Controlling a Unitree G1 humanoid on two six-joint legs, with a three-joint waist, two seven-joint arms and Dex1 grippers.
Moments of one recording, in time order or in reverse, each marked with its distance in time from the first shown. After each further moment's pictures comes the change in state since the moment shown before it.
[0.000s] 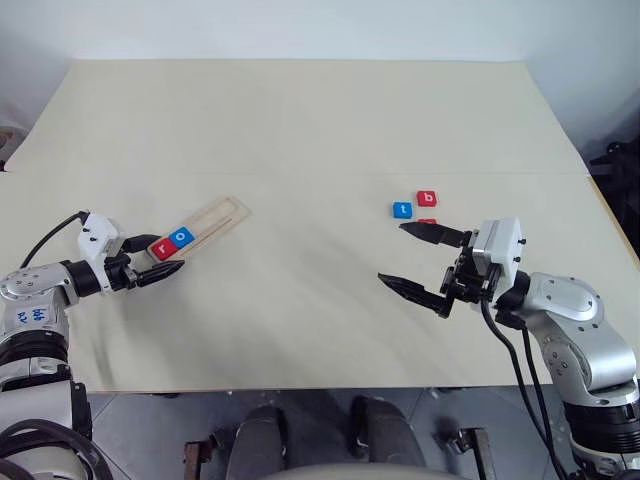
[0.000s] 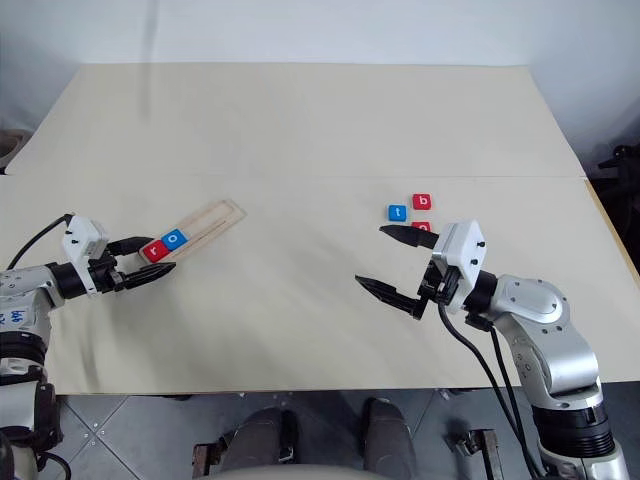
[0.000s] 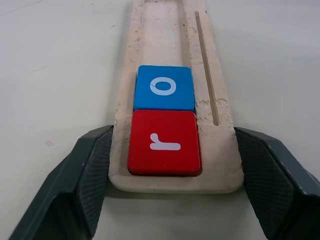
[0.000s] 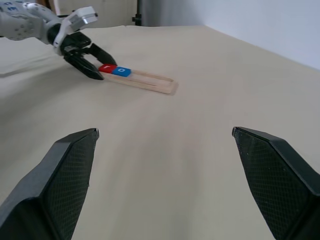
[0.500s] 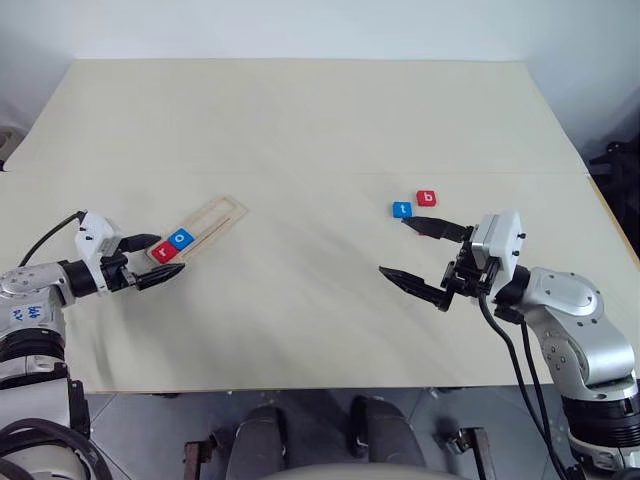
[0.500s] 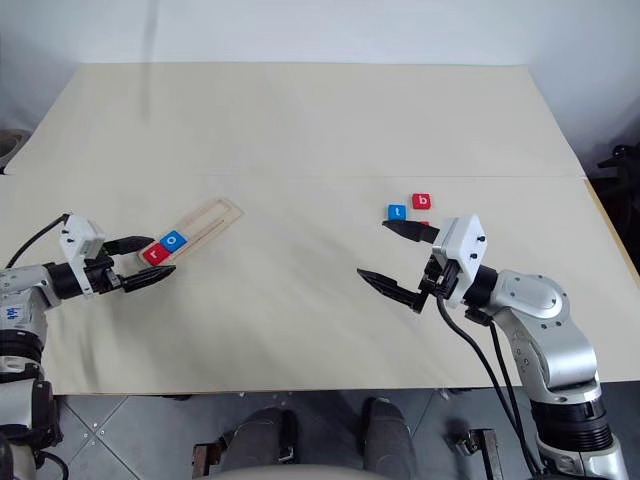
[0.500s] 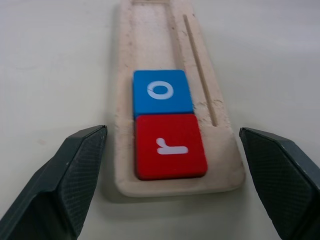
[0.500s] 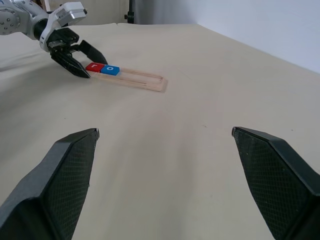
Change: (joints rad) left arm -0.013 0.011 0.008 0.010 -0.013 0.030 -0.057; right arm -0.022 0.004 -0.001 0.016 -0.022 -0.003 -0.032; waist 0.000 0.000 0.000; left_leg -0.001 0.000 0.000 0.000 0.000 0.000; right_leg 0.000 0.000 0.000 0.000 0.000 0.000
